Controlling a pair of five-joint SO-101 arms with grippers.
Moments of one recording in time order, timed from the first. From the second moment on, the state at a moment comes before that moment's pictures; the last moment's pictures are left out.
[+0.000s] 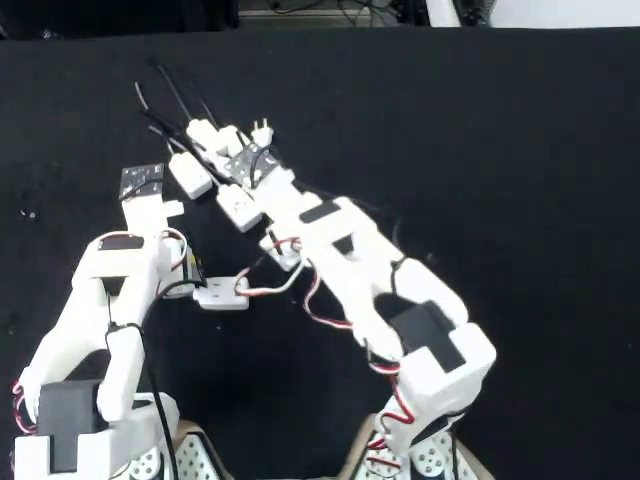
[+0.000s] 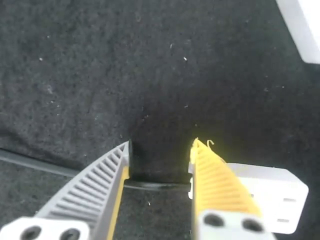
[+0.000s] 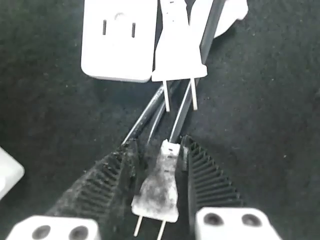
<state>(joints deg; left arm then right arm) -8.3 -16.3 53.1 43.0 1.7 -27.6 12.9 27.2 36.4 20.3</state>
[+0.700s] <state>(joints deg) -8.3 -16.3 53.1 43.0 1.7 -10.0 -7.3 35.3 48.5 20.9</state>
